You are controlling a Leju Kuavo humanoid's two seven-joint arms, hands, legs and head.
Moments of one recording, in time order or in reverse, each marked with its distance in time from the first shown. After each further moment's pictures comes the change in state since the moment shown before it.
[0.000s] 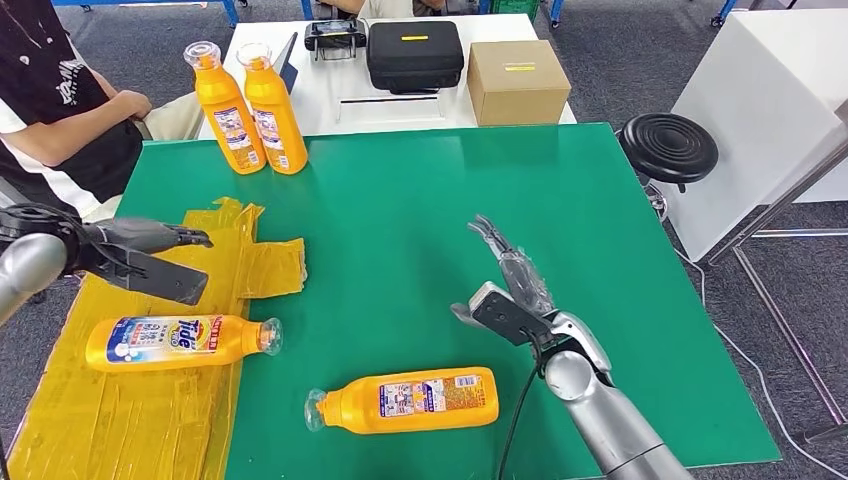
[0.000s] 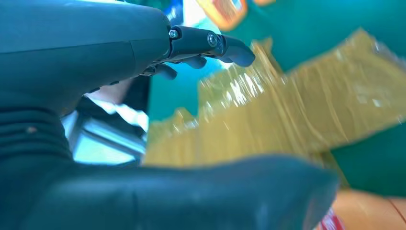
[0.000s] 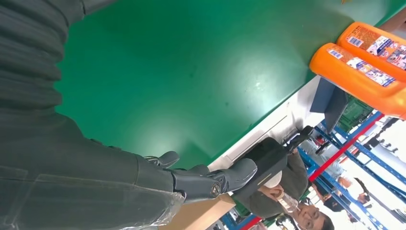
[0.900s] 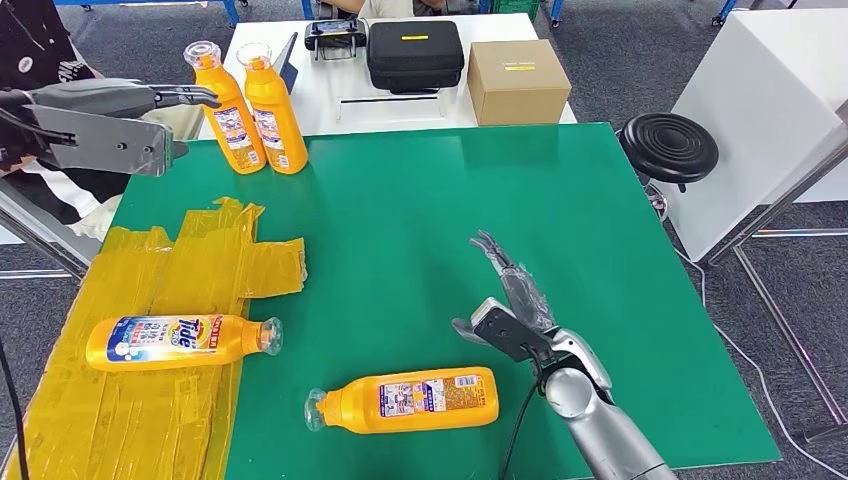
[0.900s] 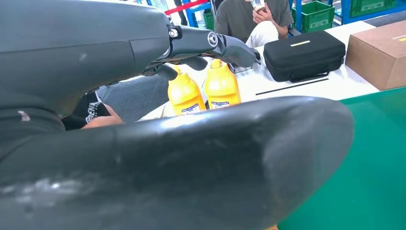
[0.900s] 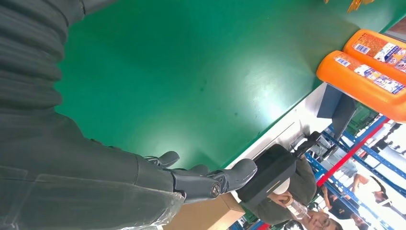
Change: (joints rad) left arm -0.215 -0.048 0.147 -0.121 0.409 0.023 0.153; right arm 0.066 0.017 -0.020 -0.026 0.008 -0.010 -0.007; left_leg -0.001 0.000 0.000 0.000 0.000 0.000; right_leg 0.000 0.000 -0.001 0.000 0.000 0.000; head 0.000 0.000
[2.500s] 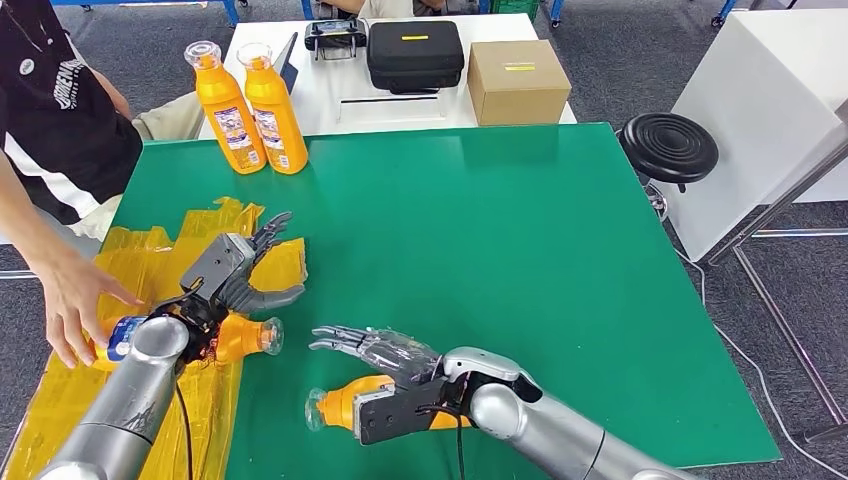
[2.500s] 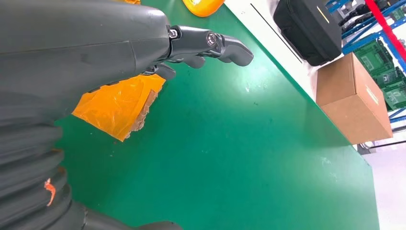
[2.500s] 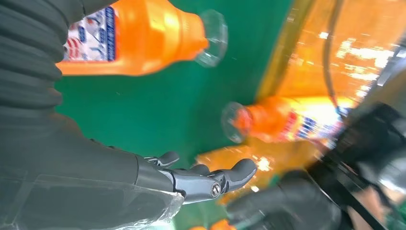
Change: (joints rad) left arm 0.762 -0.508 0.633 0.296 -0.071 0.449 -0.249; right arm -0.208 -0.018 0.565 -0.060 -0.110 0.349 0.111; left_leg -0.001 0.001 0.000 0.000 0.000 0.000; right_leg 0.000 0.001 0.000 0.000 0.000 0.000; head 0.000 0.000
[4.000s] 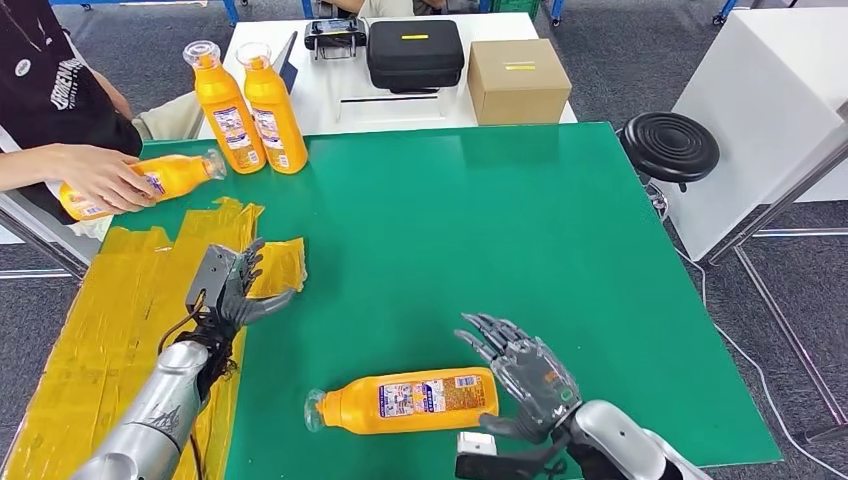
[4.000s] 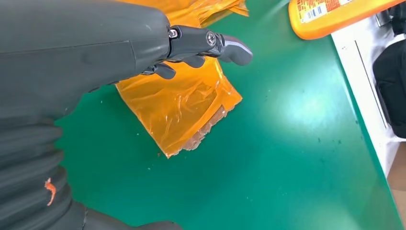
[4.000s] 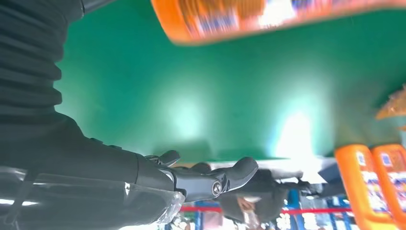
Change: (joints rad) left arm -0.020 -0.119 0.236 0.339 -0.013 0.233 -0.043; right arm 0.453 -0.399 -0.232 -0.497 0.544 -0.312 0.319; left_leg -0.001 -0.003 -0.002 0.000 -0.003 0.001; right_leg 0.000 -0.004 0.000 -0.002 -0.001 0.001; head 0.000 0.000
